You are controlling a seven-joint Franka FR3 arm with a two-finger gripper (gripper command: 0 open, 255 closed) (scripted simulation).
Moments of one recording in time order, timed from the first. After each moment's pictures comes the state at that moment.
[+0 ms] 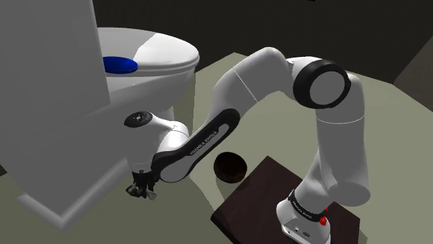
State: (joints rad) arm 0.35 0.54 0.38 -1.94 -0.31 2.39 0.77
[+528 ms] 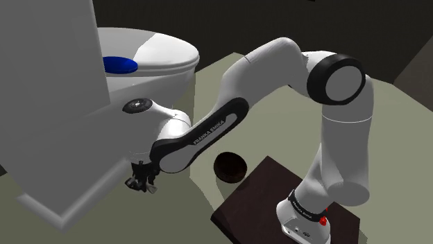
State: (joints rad) arm 0.33 0.46 0.41 -1.94 -0.27 2.32 0.75
